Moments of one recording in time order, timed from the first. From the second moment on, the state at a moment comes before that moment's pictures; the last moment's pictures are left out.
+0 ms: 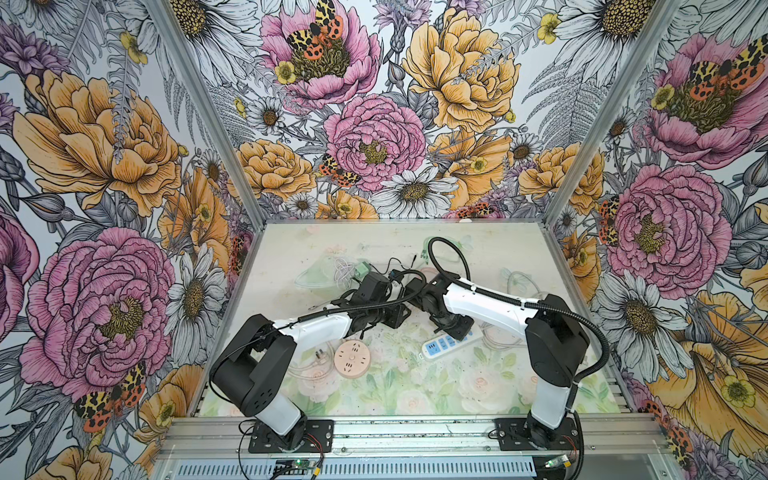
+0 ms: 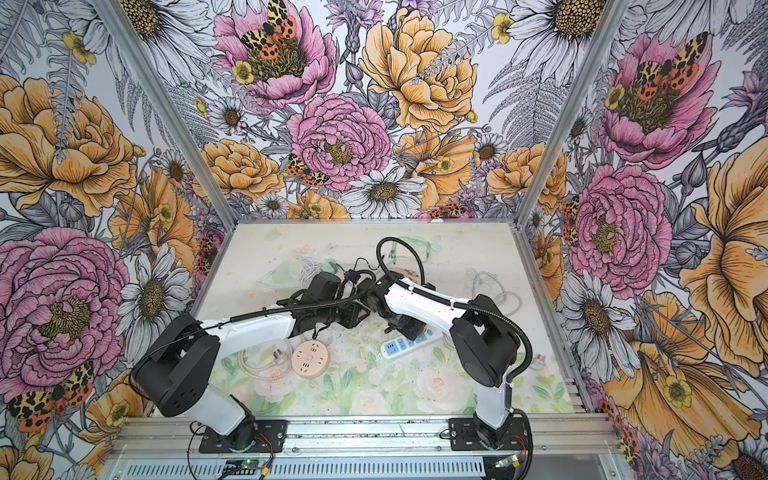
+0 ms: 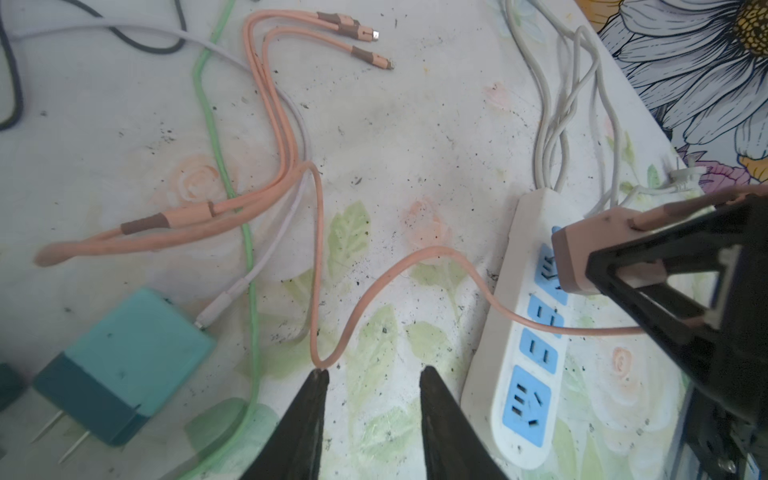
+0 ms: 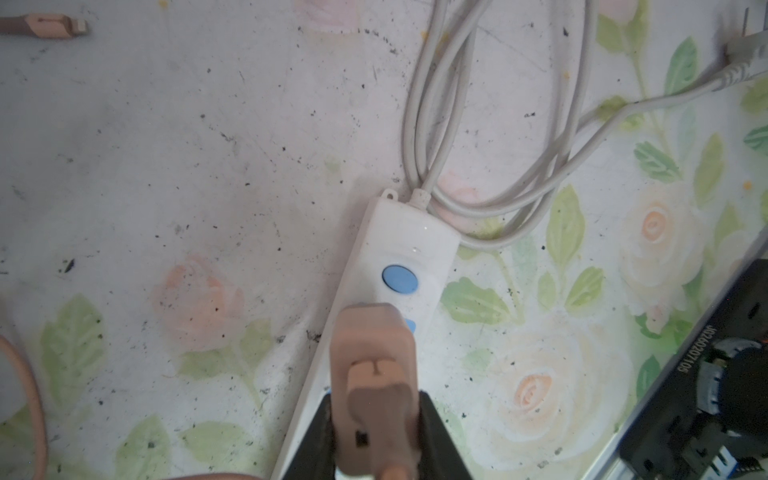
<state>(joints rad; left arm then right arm) -0.65 1.53 0.84 -0.06 0.25 -0.24 0.81 1.86 1.41 -1.33 0.36 1.61</state>
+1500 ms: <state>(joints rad) -0.68 1.22 0.63 -0.12 0.21 -0.30 0.80 1.78 1.33 -1.31 0.32 1.66</state>
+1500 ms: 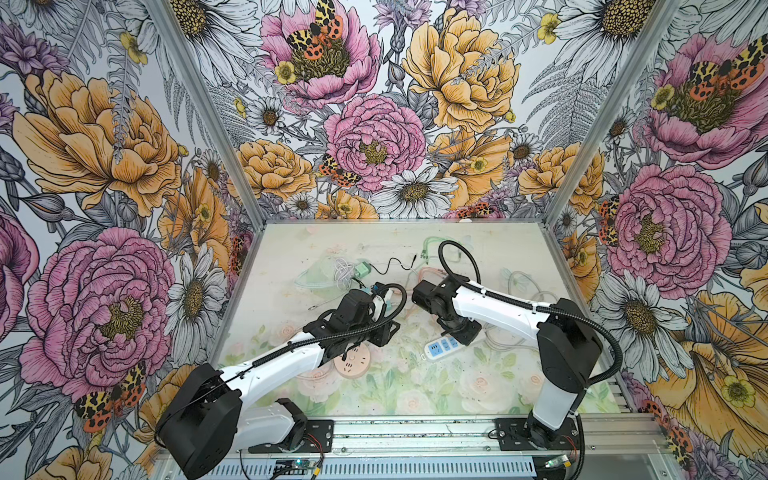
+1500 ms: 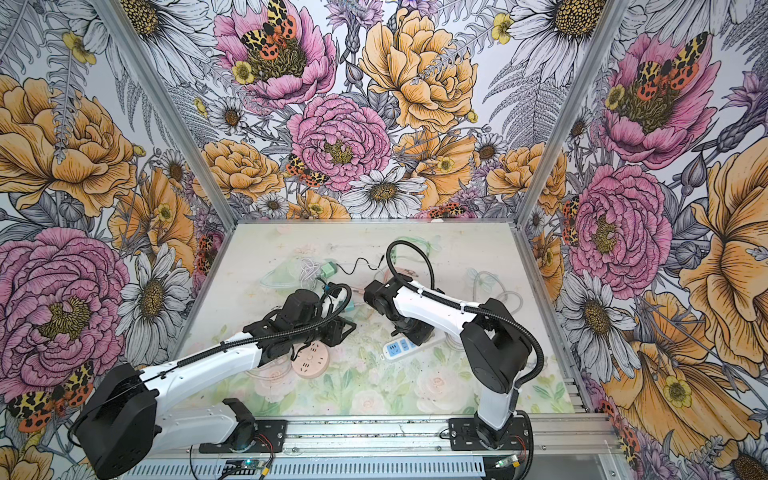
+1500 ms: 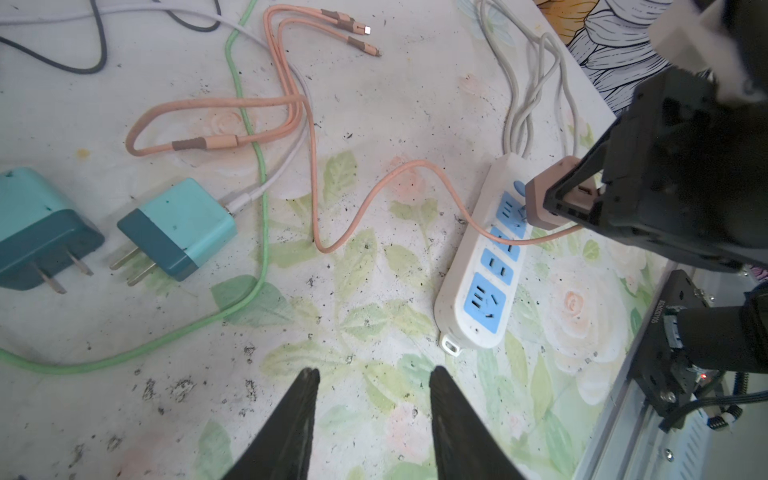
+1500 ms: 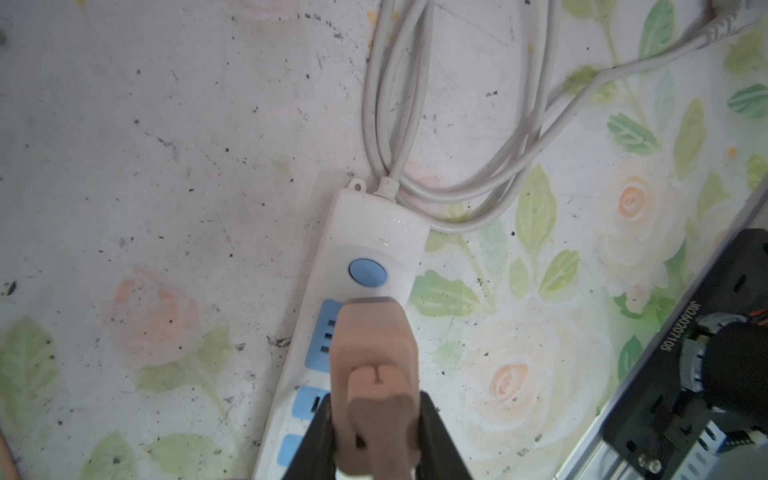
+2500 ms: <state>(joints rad) -0.68 1.30 0.62 -0.09 0.22 -0.30 0.76 1.78 1.35 -1.27 0.27 1.66</state>
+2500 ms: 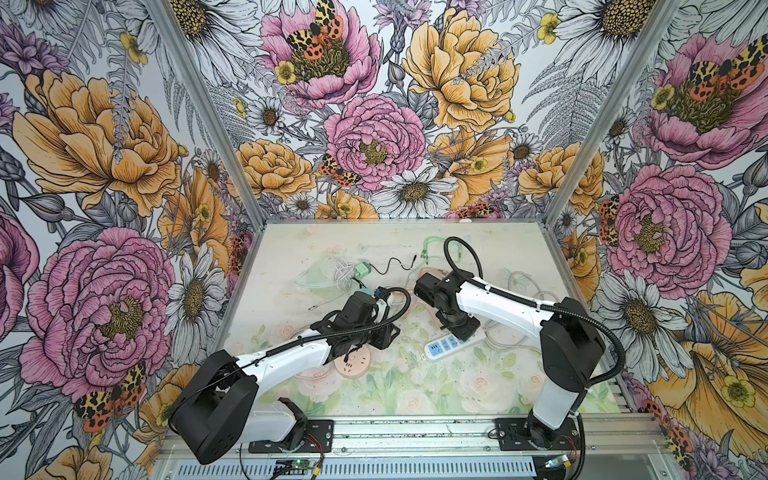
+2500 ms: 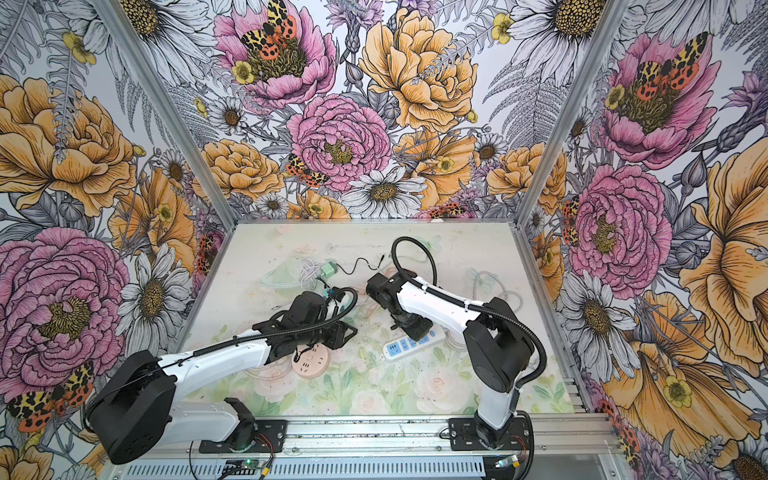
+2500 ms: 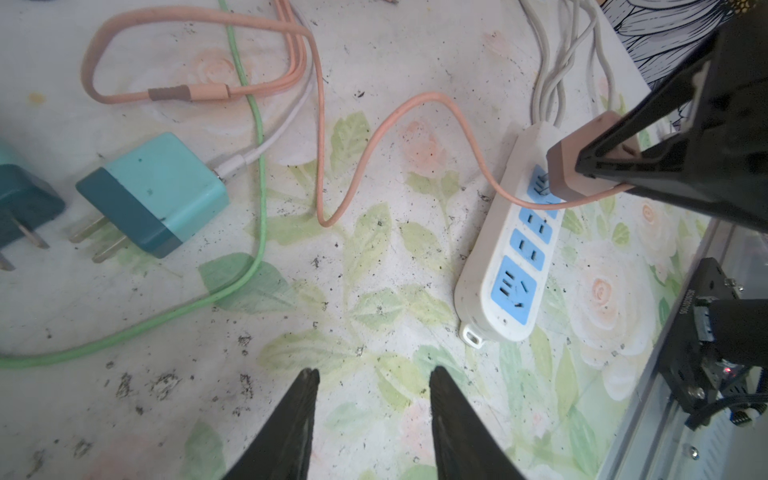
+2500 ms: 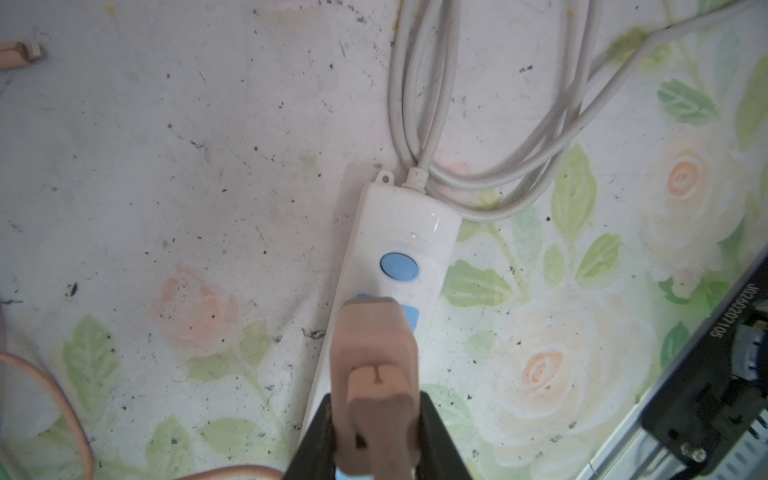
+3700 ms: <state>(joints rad) -0.68 1.30 0.62 -0.11 0.19 -0.30 0.76 1.77 1.33 -1.24 0.21 1.74</state>
